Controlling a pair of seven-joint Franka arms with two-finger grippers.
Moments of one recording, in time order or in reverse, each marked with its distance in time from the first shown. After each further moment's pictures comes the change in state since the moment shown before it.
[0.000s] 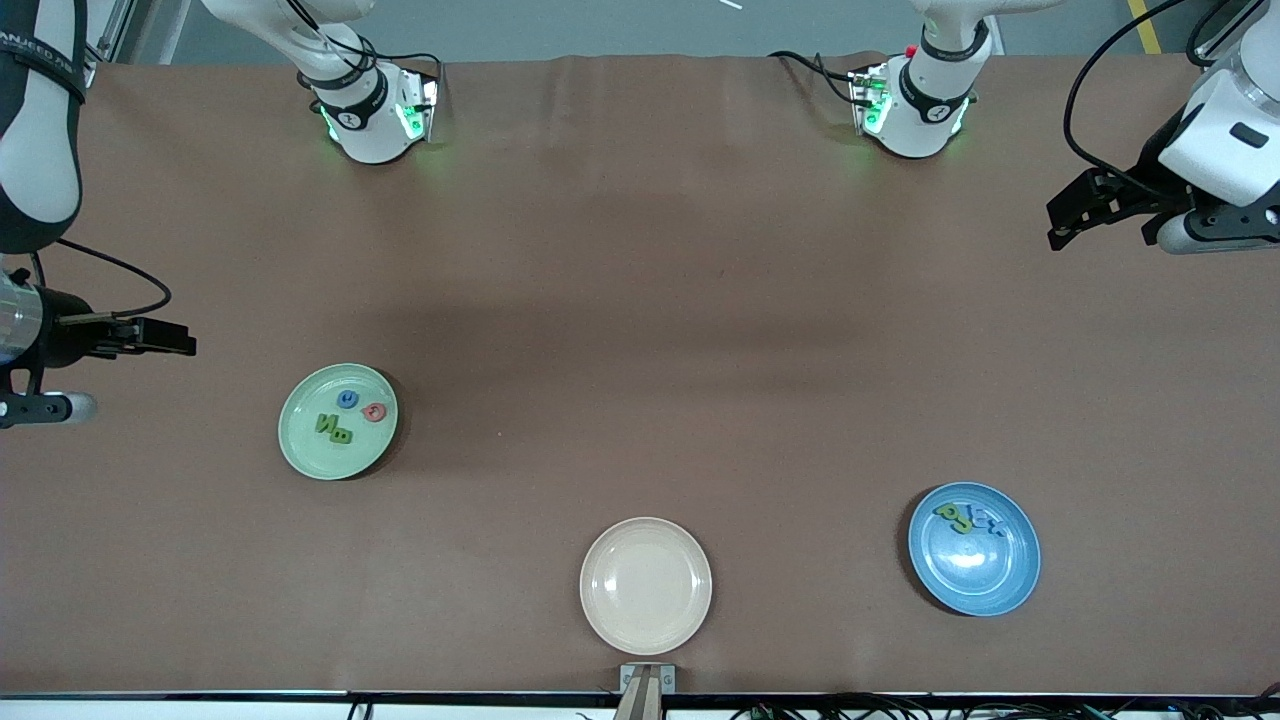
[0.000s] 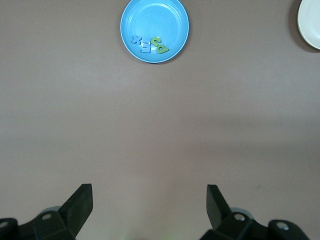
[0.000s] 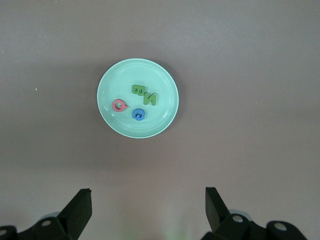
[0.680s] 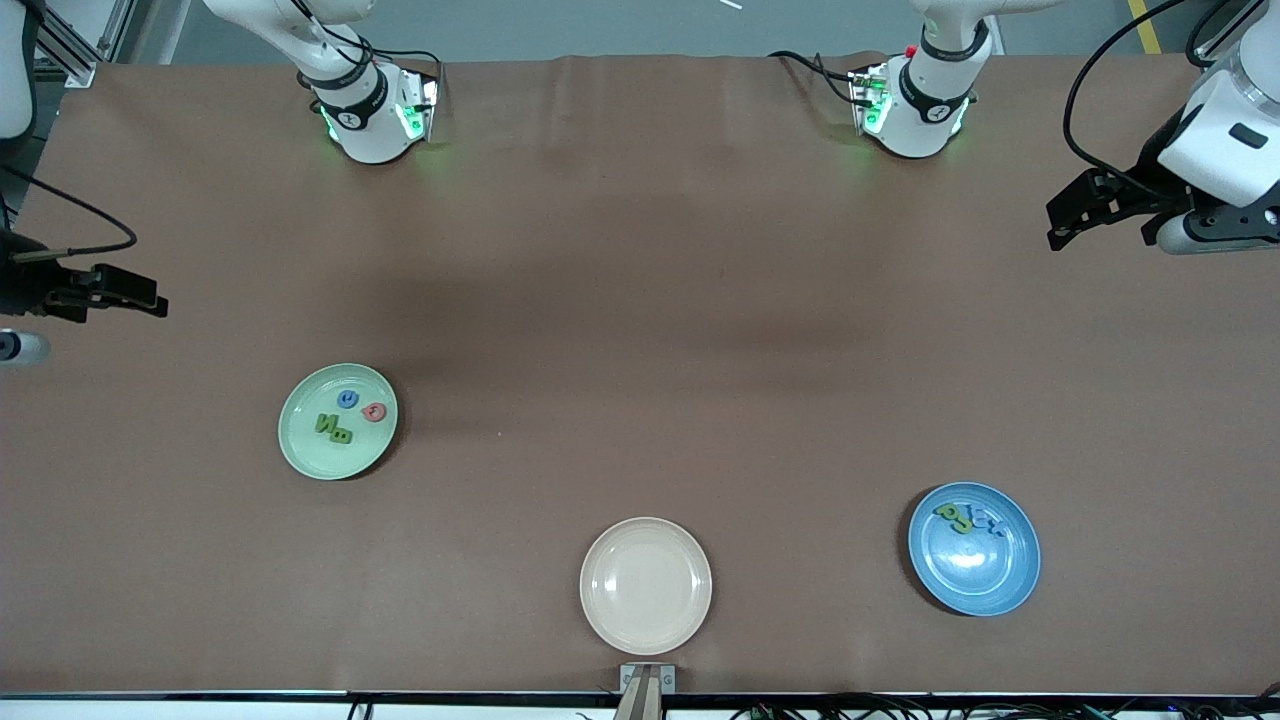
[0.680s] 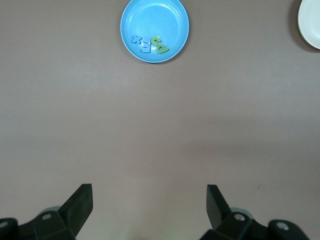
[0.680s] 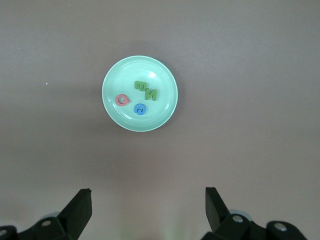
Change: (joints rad) left arm 0.001 0.000 0.000 -0.001 0.000 0.001 0.001; right arm -0.053 -0.210 0.042 -0.216 0.000 0.084 -0.026
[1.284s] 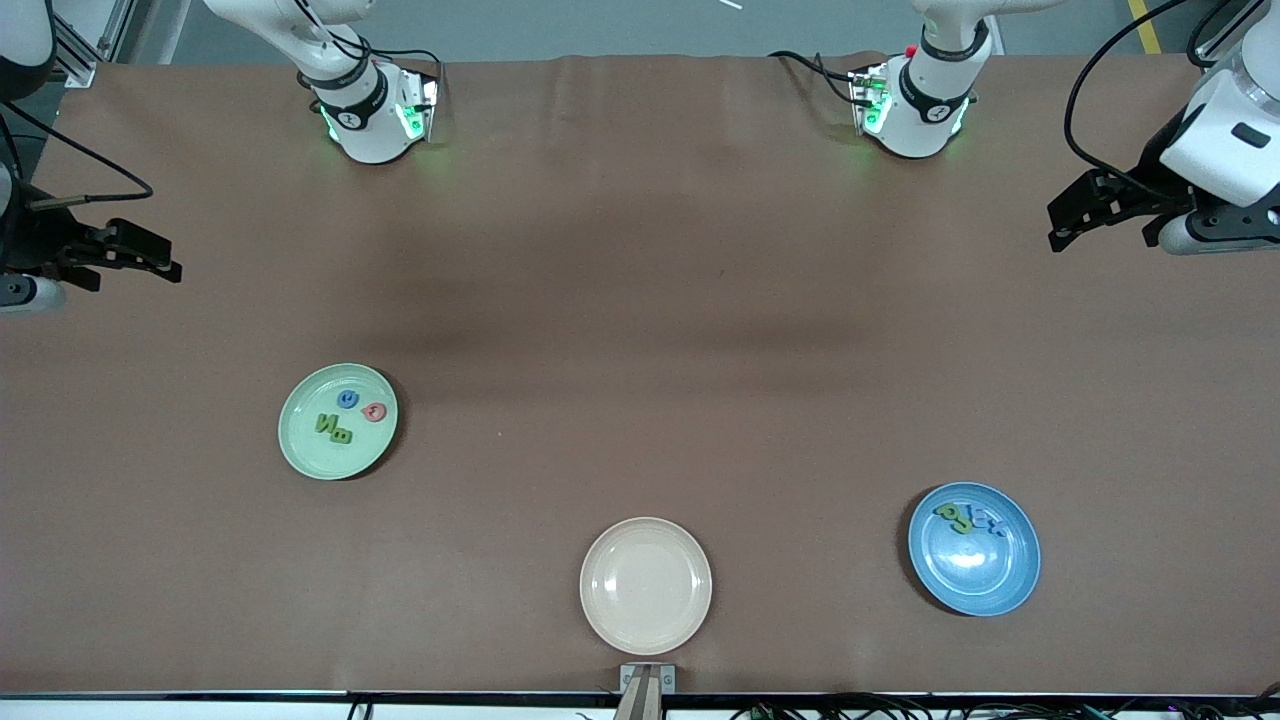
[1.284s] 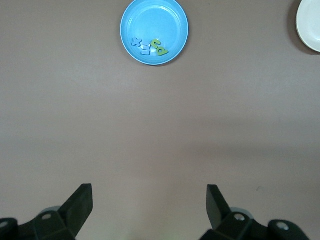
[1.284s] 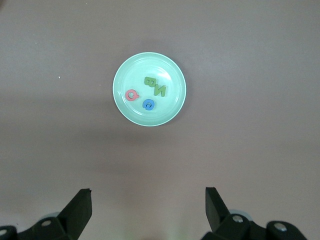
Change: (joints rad) left arm 0.000 0.003 0.000 0.006 0.000 0.005 0.000; right arm 0.000 -0.115 0.024 -0.096 0.000 0.023 0.002
